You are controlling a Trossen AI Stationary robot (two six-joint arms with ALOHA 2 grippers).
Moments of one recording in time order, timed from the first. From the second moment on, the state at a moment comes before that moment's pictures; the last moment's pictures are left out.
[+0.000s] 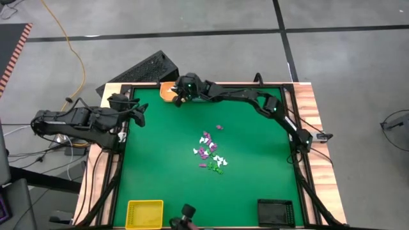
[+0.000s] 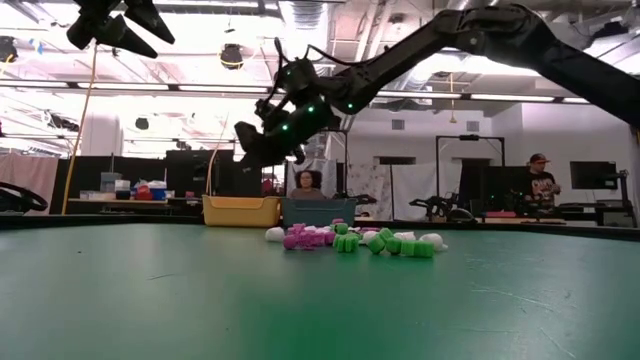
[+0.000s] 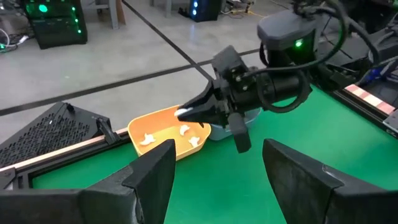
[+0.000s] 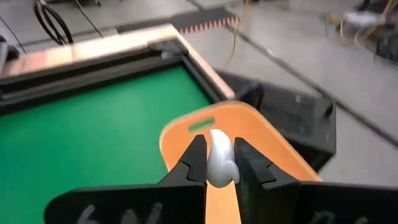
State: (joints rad) left arm -0.11 0.61 0.86 -0.72 -0.91 -0.61; right arm -0.41 2.35 1.98 0.03 0.05 0.05
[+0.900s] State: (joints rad) left arm -0.11 0.61 0.86 -0.72 -0.92 -0.61; right arm -0.45 2.27 1.98 -0.12 -0.06 0.17
